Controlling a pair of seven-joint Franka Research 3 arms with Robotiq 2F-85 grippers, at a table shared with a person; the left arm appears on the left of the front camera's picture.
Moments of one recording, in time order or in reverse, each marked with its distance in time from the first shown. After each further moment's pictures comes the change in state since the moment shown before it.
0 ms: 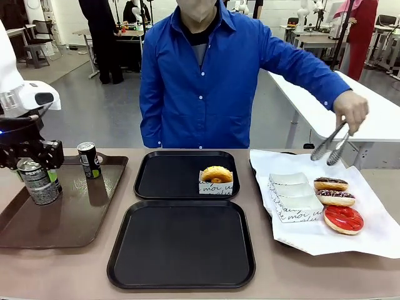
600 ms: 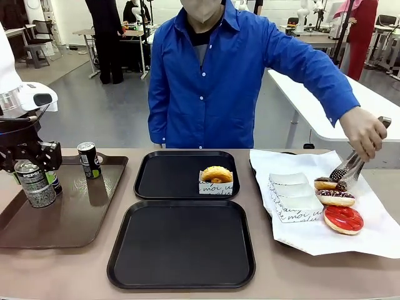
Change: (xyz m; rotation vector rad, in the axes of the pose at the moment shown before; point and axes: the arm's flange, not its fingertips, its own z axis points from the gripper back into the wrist) left arm 0.000 -0.003 -0.004 0.008 0.008 0.014; right arm 0.000 0.000 0.000 0.000 0.000 0.000
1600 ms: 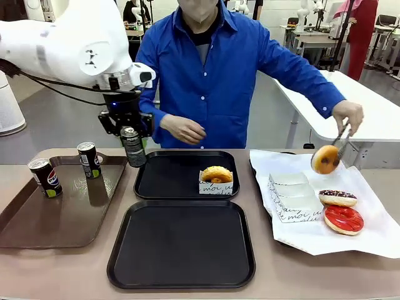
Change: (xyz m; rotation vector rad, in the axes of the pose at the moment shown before) left arm 0.132 -0.176 -0.001 -0.104 -0.070 -0.225; right arm 0.000 0.000 0.000 0.000 0.000 0.000
